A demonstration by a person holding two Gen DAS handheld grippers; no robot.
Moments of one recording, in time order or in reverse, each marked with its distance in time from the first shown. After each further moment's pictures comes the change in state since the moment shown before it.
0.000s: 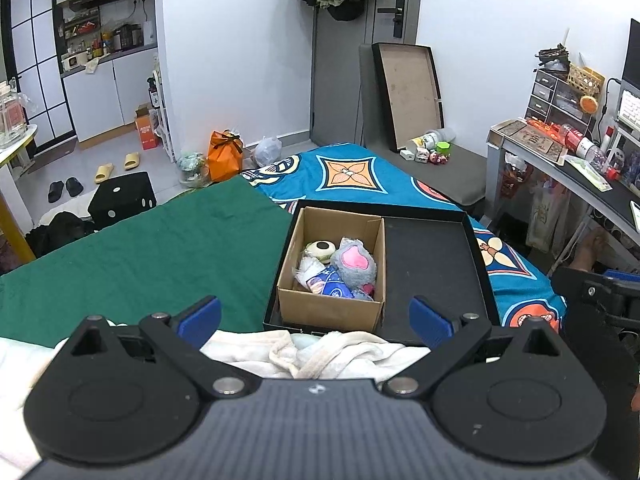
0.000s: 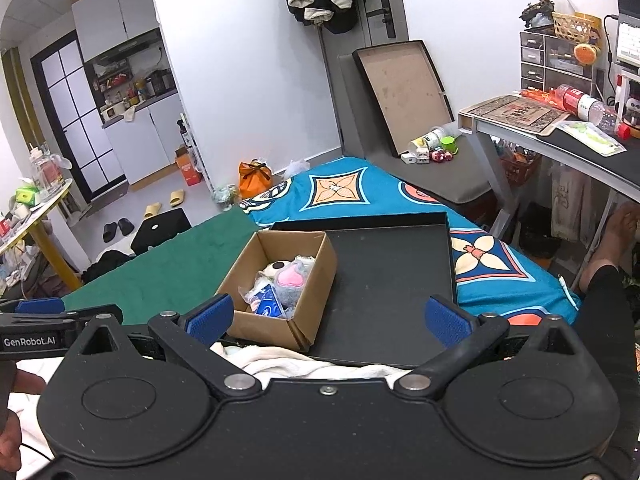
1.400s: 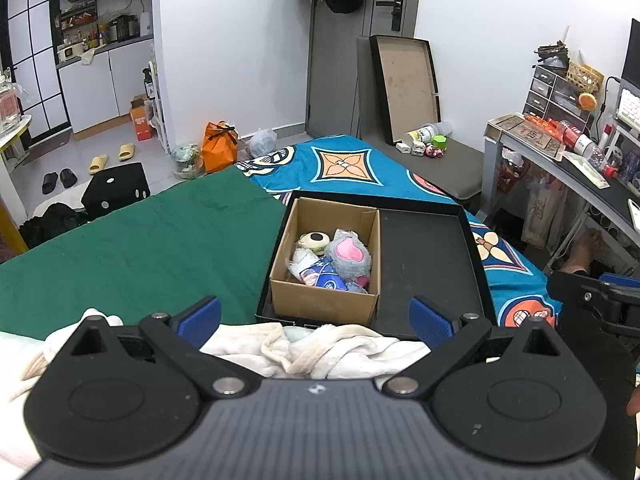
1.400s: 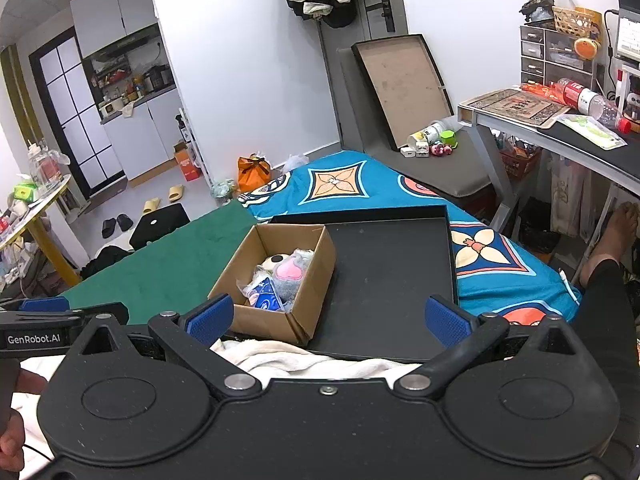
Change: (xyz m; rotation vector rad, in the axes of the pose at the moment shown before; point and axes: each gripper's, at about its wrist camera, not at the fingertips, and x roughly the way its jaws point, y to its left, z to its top) left arm 0.005 -0.001 -0.004 -0.009 0.022 -0.017; right arm 0.001 0.002 -0.005 0.005 0.015 -0.003
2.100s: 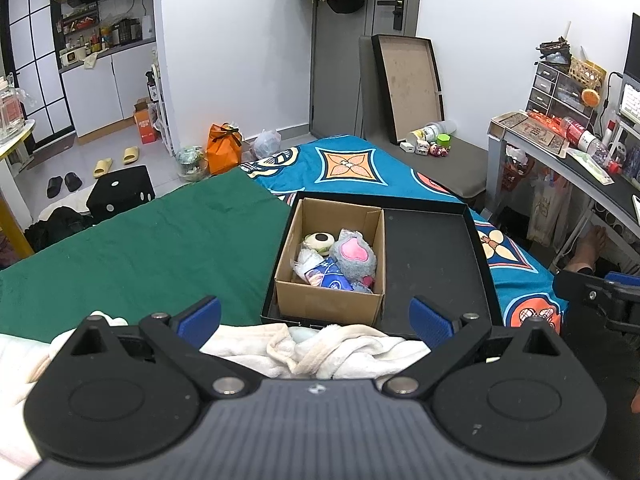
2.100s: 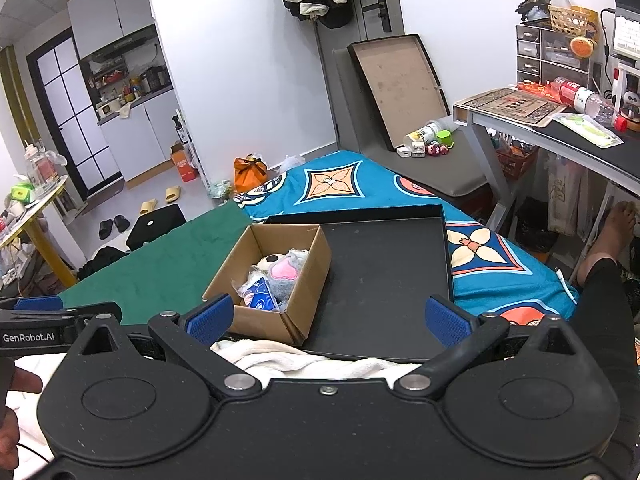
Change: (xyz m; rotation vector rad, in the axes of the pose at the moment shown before) left arm -0.001 0.000 0.001 0.011 0.001 0.018; right arm -0.001 -0.003 -0.002 0.004 -0.004 -0.008
